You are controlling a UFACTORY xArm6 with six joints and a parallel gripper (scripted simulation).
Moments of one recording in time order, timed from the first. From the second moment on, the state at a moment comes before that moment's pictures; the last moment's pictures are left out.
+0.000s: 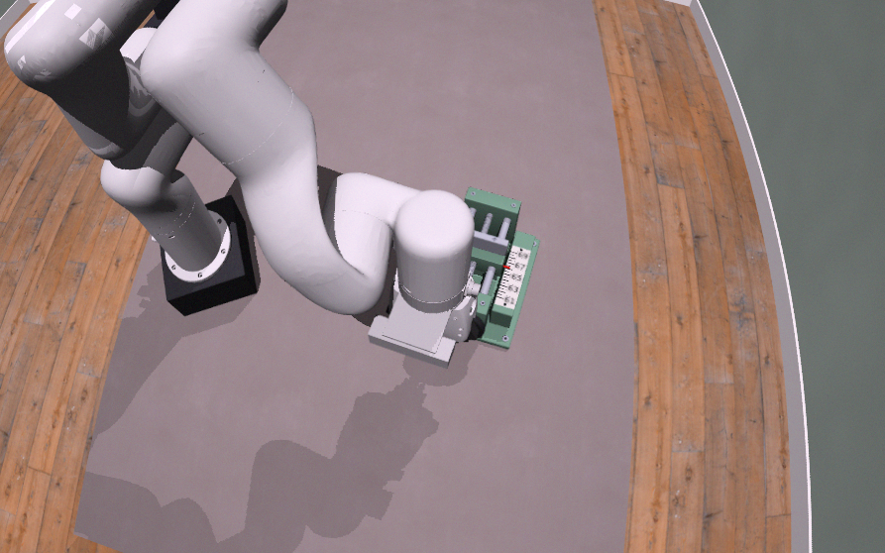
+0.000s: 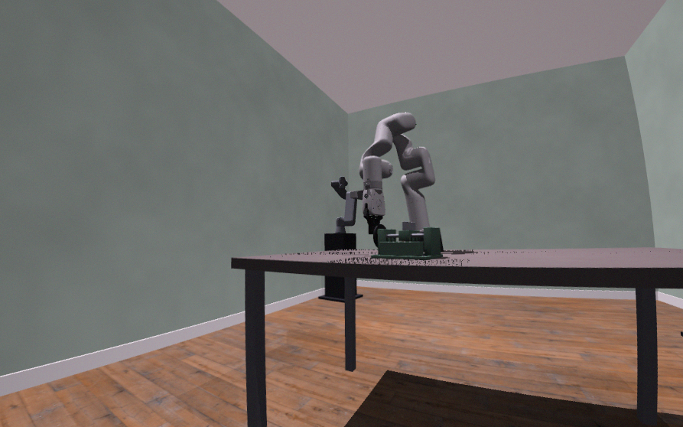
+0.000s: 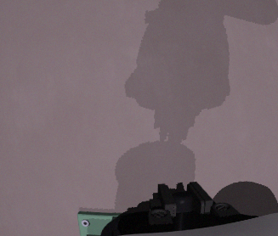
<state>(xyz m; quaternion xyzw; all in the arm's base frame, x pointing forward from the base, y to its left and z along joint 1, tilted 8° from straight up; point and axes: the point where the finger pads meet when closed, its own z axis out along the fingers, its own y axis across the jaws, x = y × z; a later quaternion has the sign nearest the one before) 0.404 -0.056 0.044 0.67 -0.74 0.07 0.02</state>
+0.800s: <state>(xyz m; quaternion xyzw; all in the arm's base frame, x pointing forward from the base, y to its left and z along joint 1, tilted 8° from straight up) 0.394 -0.056 0.032 0.67 -0.74 0.07 0.01</state>
